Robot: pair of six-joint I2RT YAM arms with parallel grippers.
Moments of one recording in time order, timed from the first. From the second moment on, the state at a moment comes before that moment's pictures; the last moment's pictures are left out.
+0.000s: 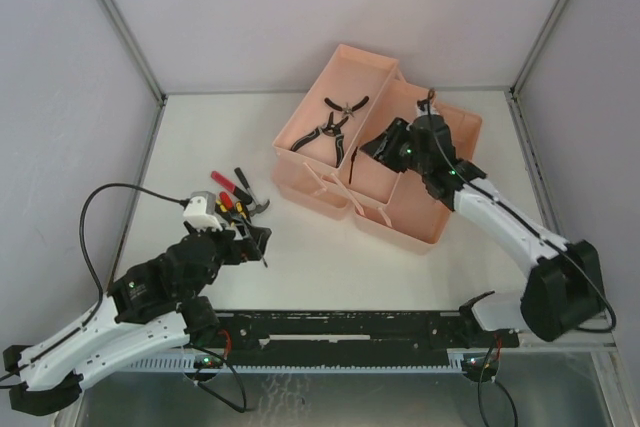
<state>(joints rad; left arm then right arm) -1.02 0.41 0.66 -0.72 -0.57 -0.76 0.44 1.40 1.04 -0.14 -0.14 0.88</state>
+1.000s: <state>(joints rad) -0.29 0.77 0.62 -0.64 -0.33 -0.75 0.44 0.40 0.54 -0.18 -0.06 0.74</state>
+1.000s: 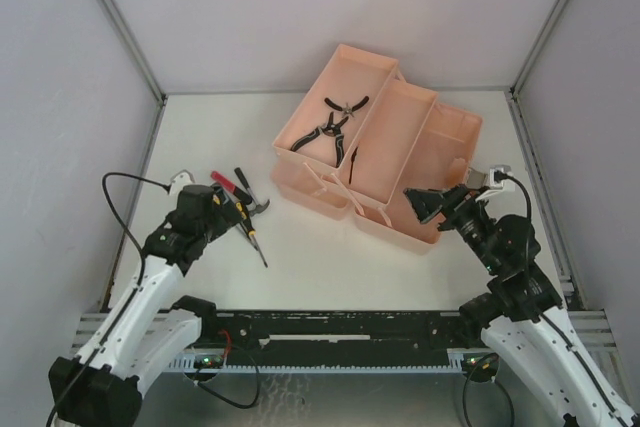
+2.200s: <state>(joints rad) -0.09 1.51 0.86 -0.52 -0.38 -0.79 0.42 0.34 0.54 -0.31 0.10 0.73</state>
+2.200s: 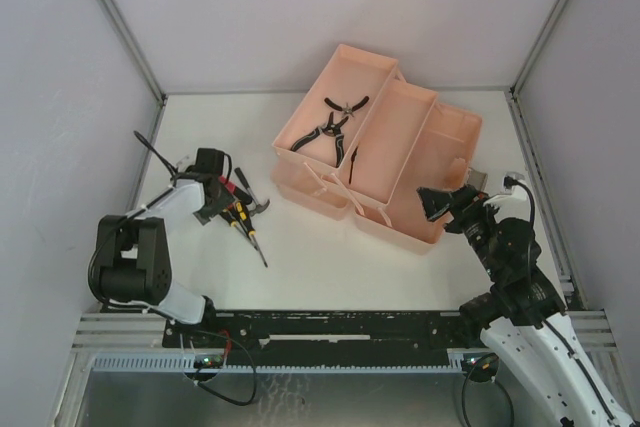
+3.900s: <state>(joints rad) 0.02 1.60 0.87 -0.43 -0.22 -0.68 0.38 0.34 0.54 -0.37 0.10 0.74</state>
